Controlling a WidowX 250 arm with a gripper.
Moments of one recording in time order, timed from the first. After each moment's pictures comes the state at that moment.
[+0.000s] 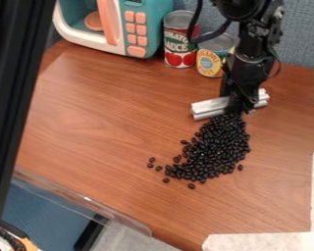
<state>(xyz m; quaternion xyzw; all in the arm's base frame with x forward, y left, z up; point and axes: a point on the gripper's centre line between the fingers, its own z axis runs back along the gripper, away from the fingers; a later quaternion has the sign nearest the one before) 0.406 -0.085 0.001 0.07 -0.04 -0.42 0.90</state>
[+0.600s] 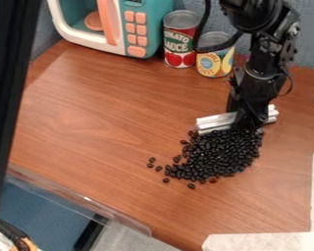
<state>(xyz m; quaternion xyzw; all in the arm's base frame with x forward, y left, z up) 0.378 -0.101 0.000 0.07 -0.02 -0.43 0.90</state>
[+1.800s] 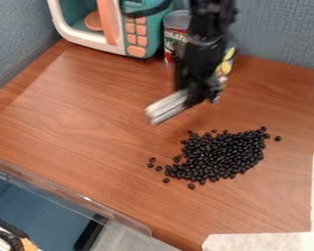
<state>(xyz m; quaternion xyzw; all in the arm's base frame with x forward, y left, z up) 0.340 0.002 0.044 0.08 -0.03 -0.20 0.98</state>
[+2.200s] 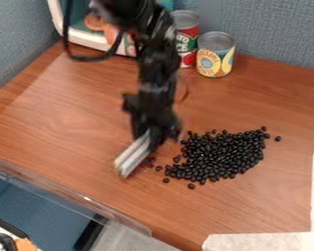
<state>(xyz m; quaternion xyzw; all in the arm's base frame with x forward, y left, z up) 0.285 0.025 -0.001 0.03 0.00 -0.06 1.00</state>
